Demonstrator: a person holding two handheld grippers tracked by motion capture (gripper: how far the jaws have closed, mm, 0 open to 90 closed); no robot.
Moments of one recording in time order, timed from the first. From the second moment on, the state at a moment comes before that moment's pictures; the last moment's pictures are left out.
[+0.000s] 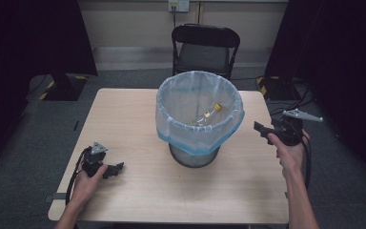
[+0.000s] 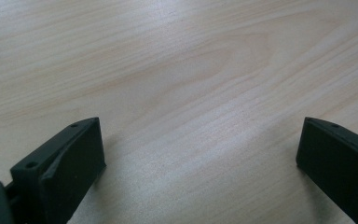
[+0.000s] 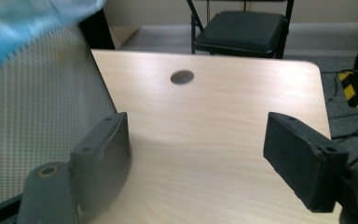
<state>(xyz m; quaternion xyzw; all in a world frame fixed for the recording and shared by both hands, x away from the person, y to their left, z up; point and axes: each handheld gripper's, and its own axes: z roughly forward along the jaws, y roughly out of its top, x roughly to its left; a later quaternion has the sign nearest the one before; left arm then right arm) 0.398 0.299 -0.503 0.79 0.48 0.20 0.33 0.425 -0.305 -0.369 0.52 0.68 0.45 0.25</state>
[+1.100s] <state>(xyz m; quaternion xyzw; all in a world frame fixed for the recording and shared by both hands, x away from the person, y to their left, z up) 0.398 0.299 -0.503 0.79 0.48 0.20 0.33 0.408 -0.276 -0.479 0.55 0.74 0.32 0.21</state>
